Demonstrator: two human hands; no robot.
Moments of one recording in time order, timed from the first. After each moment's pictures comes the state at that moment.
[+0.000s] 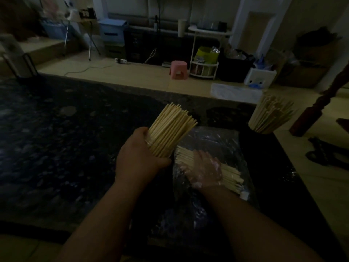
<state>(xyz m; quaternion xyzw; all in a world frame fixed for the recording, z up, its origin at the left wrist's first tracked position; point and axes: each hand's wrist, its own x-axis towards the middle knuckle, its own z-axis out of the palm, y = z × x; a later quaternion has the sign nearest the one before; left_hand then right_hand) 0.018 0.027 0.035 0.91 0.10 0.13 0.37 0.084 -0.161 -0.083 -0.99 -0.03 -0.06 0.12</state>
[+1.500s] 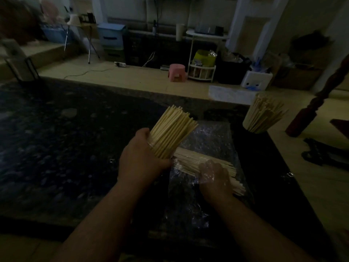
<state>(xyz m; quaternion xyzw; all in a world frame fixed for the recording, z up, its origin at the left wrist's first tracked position) 0.001 0.017 0.043 0.91 0.09 0.12 0.38 0.034 -0.188 -0.060 -1.00 -0.03 0.05 0.04</state>
